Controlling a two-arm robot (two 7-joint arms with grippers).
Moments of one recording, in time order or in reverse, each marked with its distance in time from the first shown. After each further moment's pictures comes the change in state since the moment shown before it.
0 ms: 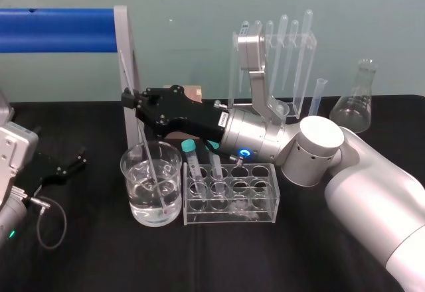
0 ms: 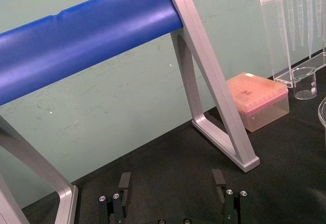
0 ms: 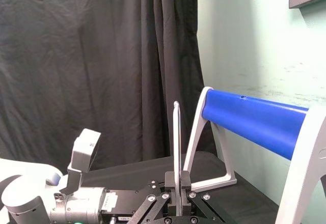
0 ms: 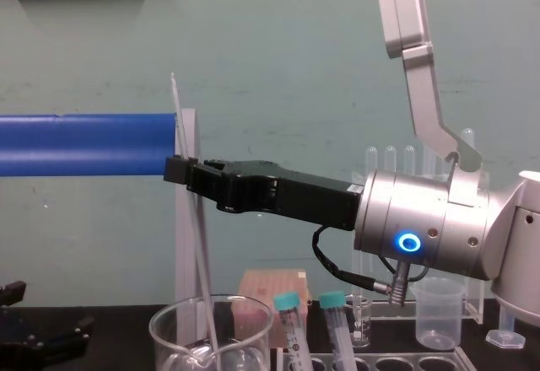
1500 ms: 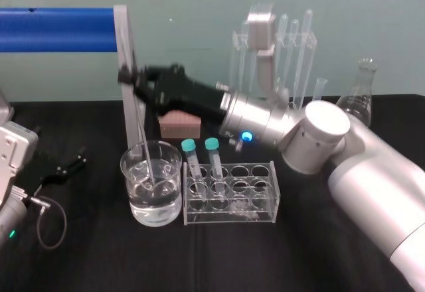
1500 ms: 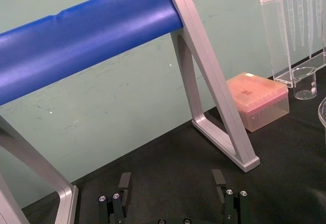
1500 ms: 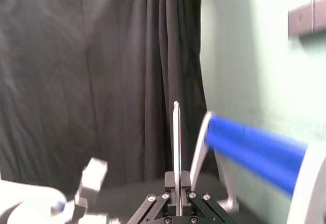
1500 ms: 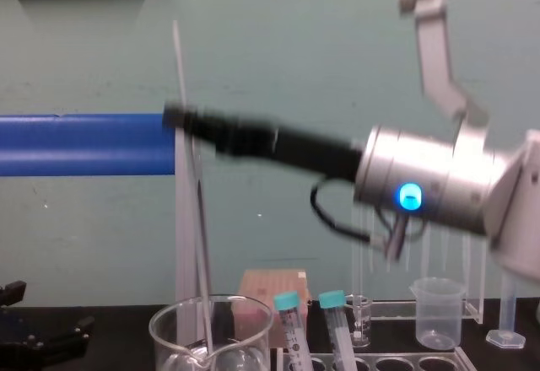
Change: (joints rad) left arm 0.000 0.000 0.000 0.000 0.000 0.000 0.000; right arm 0.003 0.010 0.019 -0.066 0.030 0.012 -0.008
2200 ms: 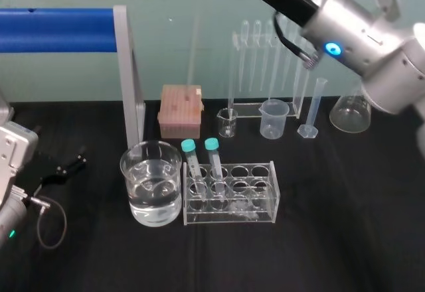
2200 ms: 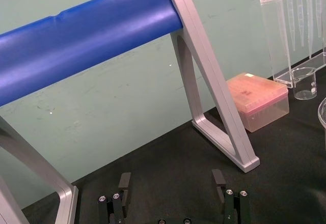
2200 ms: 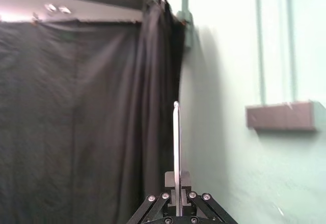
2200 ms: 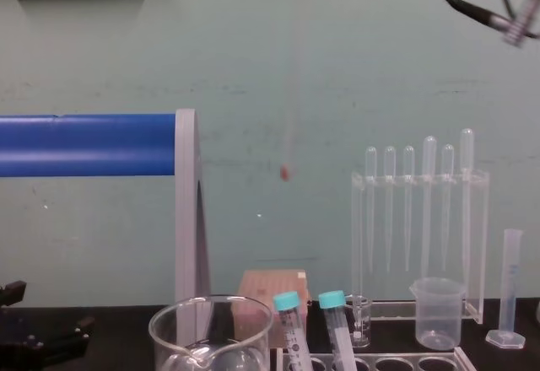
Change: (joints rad) left arm 0.000 0.000 0.000 0.000 0.000 0.000 0.000; right arm 0.011 0.174 0.177 -0.355 0.187 0.098 -0.096
